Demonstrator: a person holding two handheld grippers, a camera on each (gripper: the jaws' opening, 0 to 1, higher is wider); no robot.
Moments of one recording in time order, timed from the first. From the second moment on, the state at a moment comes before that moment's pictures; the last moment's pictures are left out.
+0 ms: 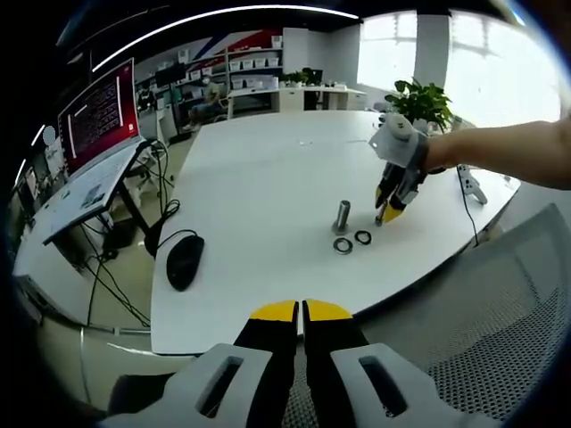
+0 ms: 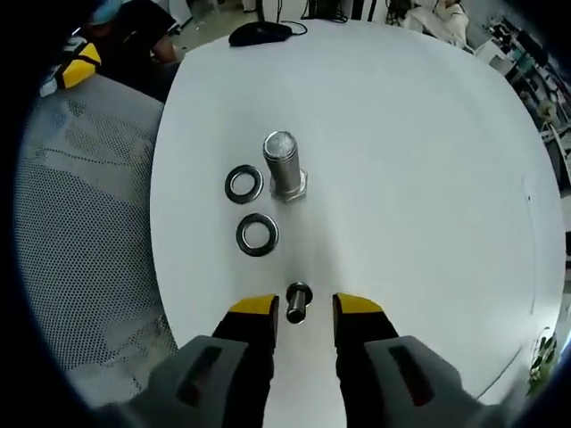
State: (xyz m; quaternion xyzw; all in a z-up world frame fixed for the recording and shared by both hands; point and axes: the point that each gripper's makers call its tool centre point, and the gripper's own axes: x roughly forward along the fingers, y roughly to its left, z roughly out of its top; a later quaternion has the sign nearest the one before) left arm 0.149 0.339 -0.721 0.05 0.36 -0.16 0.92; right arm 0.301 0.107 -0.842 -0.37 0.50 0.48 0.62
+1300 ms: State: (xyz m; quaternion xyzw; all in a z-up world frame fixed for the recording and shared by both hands) left arm 0.147 0.336 -0.719 0.04 0.36 -0.16 0.92; right arm 0.196 0.052 -0.644 0.06 0.31 0.33 0.89
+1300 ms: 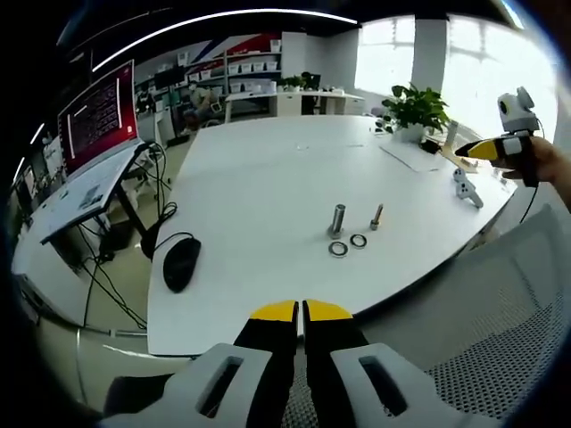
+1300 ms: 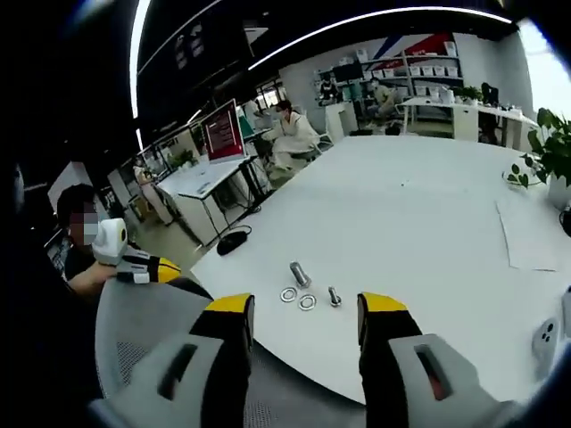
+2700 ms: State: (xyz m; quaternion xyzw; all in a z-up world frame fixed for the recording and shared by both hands) left arm 0.140 0.321 -0.719 0.04 0.37 -0.21 0.91; right arm 0.150 0.015 -0.699 0.13 0.30 0.20 0.92
